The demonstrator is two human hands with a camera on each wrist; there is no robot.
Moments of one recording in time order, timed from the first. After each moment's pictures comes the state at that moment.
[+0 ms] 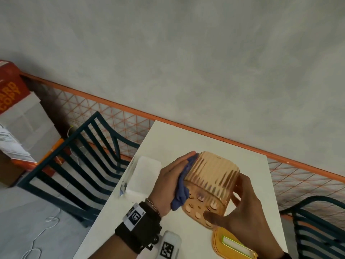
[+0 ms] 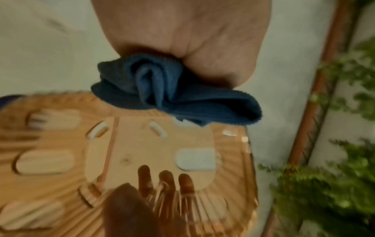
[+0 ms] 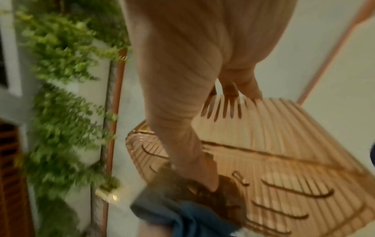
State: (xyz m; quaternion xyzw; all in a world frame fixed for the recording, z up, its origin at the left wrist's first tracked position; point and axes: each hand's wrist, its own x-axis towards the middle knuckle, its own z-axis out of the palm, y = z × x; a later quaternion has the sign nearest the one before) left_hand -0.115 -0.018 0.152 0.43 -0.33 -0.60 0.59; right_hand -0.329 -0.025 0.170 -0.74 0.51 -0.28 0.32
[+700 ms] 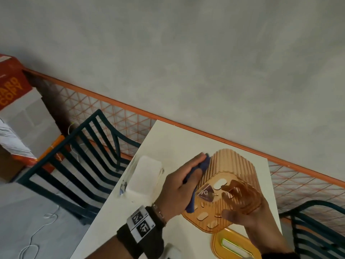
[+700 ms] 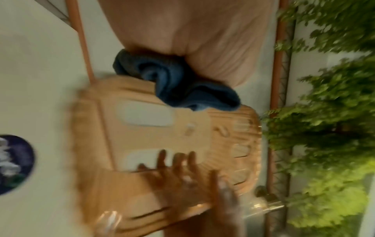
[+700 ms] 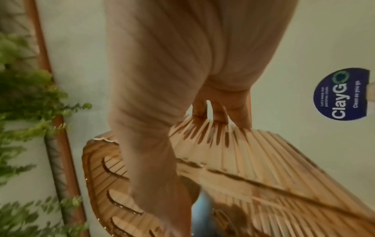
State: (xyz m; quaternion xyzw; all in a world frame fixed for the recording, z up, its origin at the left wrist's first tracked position) left_hand -0.122 -0.006 0.161 0.50 -0.51 -0.45 0.53; right_hand -0.350 -0.040 0.168 -0.57 0.44 -0.35 0.60
